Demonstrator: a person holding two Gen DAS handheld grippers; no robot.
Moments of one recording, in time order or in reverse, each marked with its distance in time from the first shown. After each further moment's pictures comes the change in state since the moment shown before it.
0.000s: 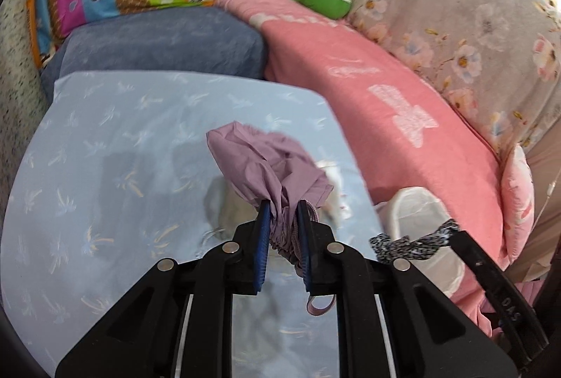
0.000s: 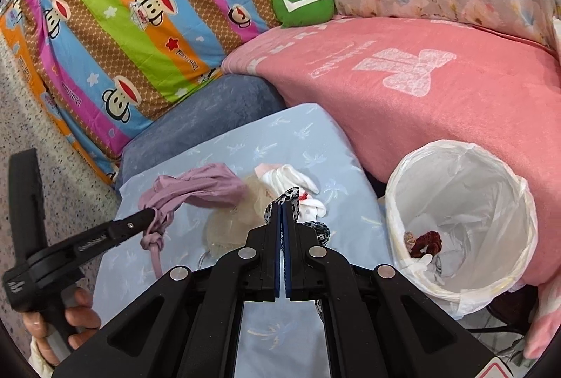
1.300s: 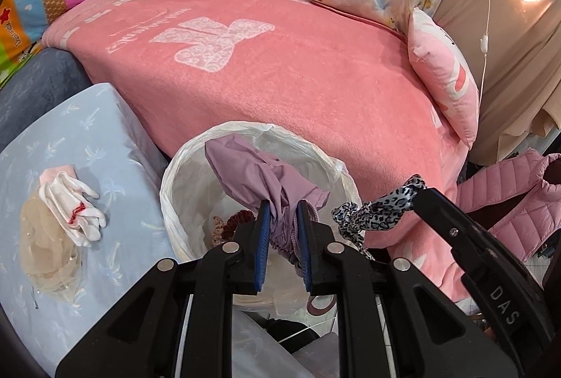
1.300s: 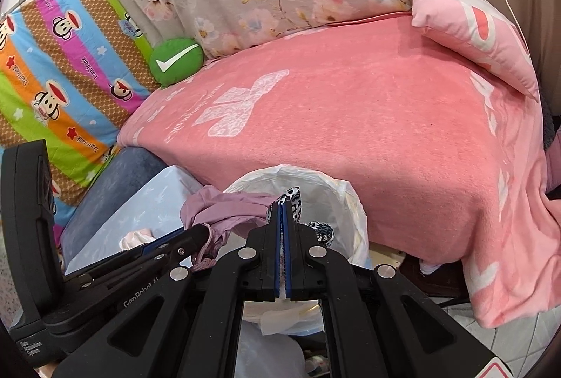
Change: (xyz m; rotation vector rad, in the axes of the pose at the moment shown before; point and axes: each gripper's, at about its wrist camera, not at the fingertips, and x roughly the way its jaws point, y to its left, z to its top) left arm 0.090 -0.250 -0.065 0.460 0.211 -0.260; right arm -0.077 -0.199 0.000 0.307 -0.132 -0.296
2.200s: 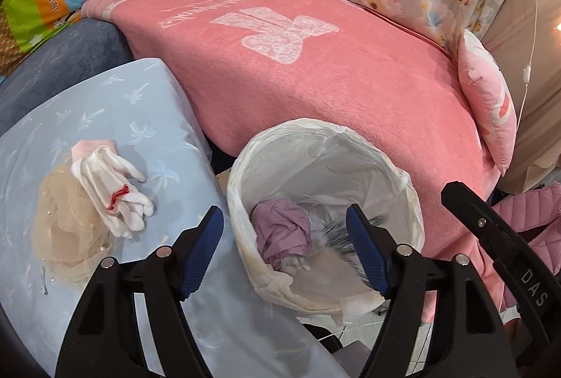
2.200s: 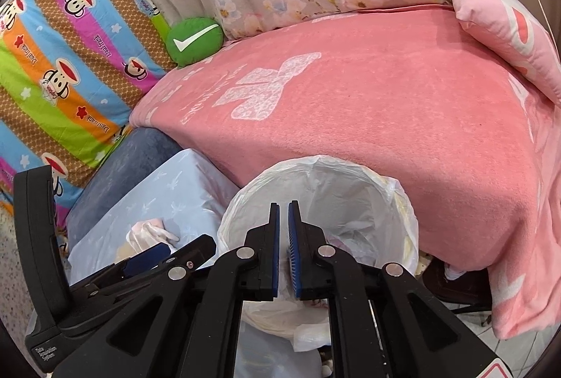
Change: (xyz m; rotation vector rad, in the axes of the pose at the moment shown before) left arm 0.001 0.063 -0.006 -0.130 -0.010 0.114; right arm 0.042 0.044 -0.001 -0.057 0.062 0.058
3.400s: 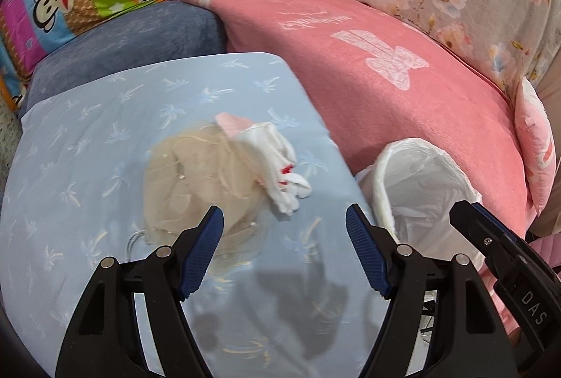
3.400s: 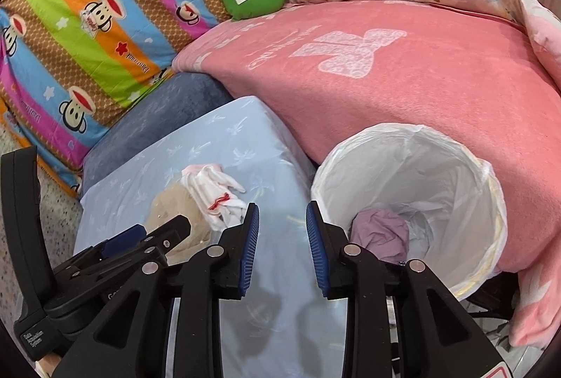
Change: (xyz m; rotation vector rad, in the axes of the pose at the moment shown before) left arm -0.048 0.117 -0.030 -0.179 -0.065 0.188; right arm 0.030 0.117 -0.048 -0.204 0.129 0.092
